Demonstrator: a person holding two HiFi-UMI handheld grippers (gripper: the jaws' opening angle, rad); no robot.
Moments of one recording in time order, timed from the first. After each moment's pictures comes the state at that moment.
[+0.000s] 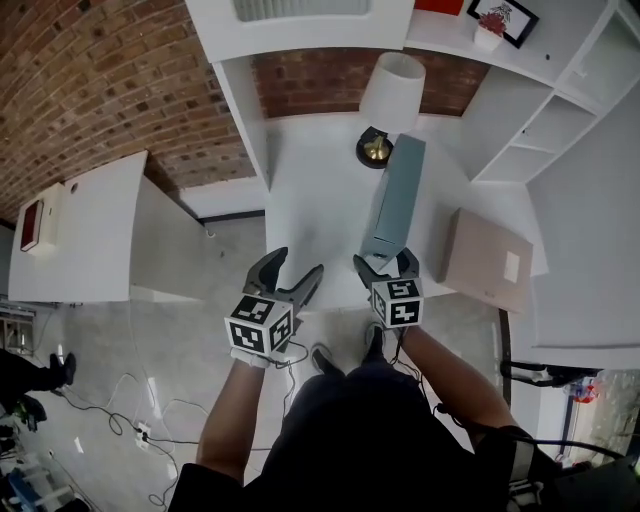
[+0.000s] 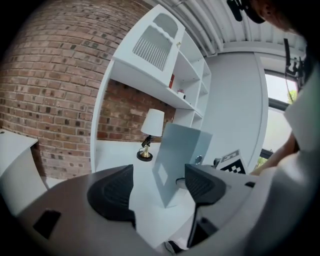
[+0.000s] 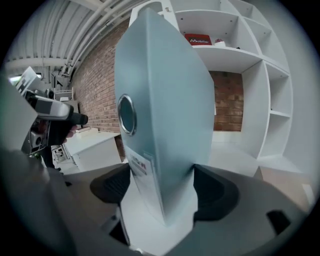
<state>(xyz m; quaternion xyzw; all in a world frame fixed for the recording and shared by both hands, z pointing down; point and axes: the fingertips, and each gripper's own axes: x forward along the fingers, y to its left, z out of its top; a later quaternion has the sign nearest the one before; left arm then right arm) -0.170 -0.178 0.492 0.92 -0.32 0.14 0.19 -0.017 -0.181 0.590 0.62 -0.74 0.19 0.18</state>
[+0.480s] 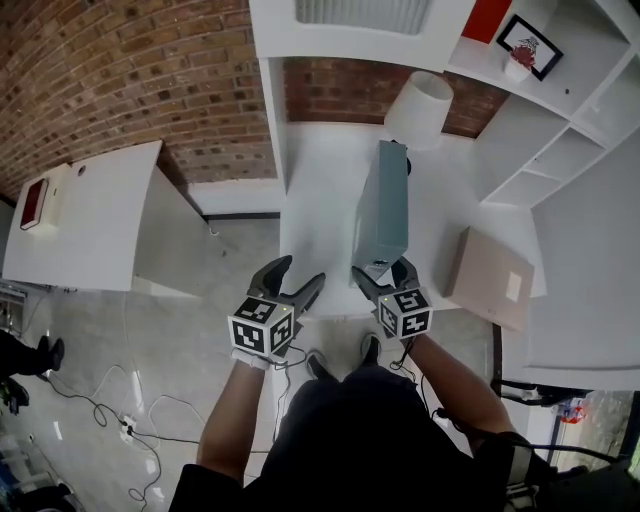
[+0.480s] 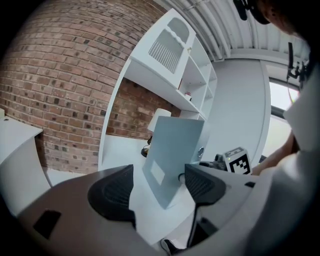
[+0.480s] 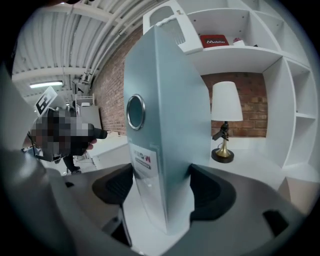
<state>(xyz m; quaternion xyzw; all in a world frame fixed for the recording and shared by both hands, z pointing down) -0.210 -0.182 0.508 0.91 -0.33 0.13 0.23 -0.076 -0.188 0.570 0.54 -0.81 0.16 0.16</state>
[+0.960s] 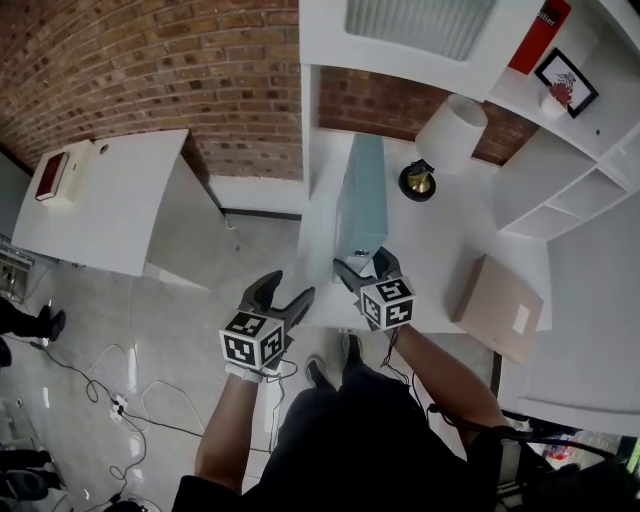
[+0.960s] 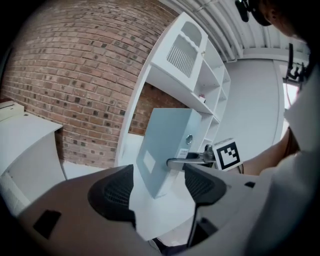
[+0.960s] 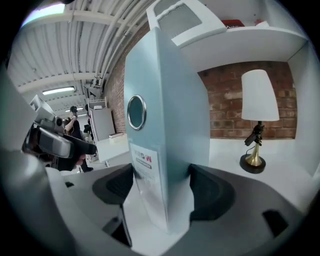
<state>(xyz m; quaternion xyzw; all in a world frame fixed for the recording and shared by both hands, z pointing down) -0.264 -0.184 0.519 0.87 -0.39 0.13 0.25 -0.151 -0.252 0.567 0.46 -0.86 0.17 0.15</state>
